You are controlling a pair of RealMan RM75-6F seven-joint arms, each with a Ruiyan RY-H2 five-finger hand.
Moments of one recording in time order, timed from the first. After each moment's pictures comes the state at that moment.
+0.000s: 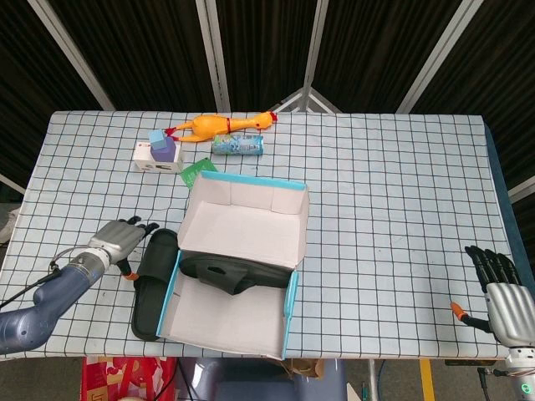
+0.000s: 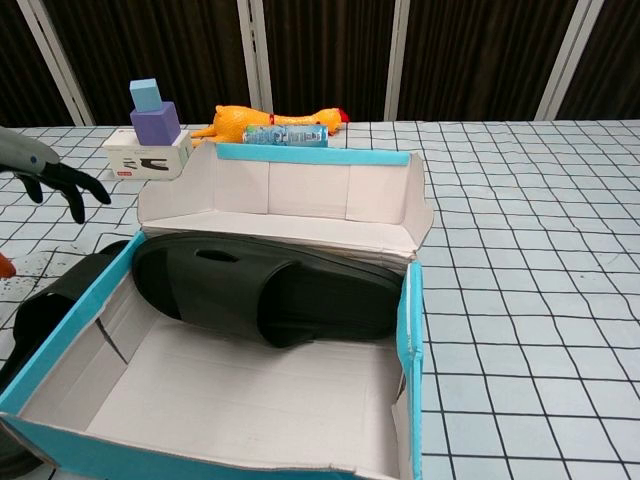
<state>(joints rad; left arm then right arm) -1.12 -0.95 0.15 -1.91 0.43 0.62 0.60 0.05 -1.02 0.04 -1.70 -1.49 1.44 0.07</state>
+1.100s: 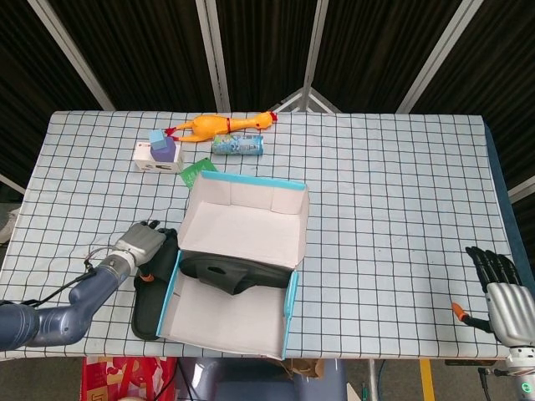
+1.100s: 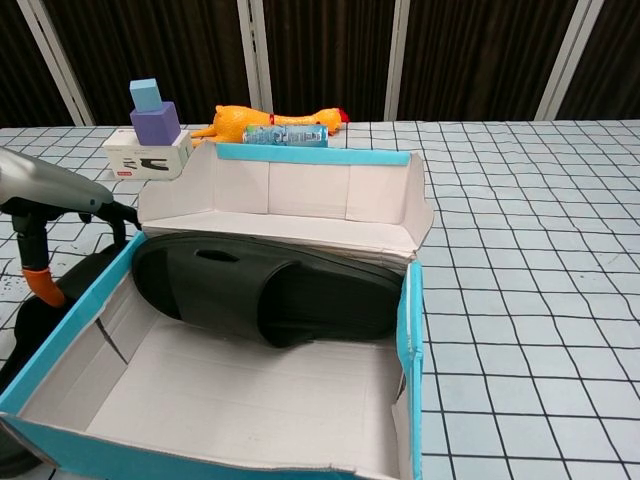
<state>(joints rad) -1.21 -1.15 0.23 -1.82 0.42 0.72 0.64 0.06 -1.02 0.04 -1.71 -1.47 1.42 0.06</state>
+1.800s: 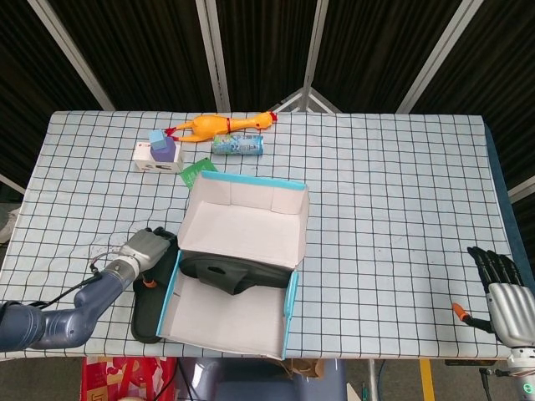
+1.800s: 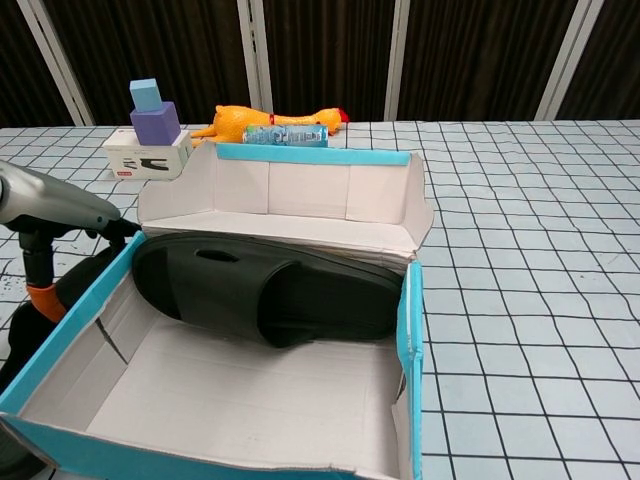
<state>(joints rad) -1.24 -1.18 0.26 -1.82 0.39 0.73 0.65 0.05 -1.01 0.04 -1.71 -1.47 1.43 0.07</state>
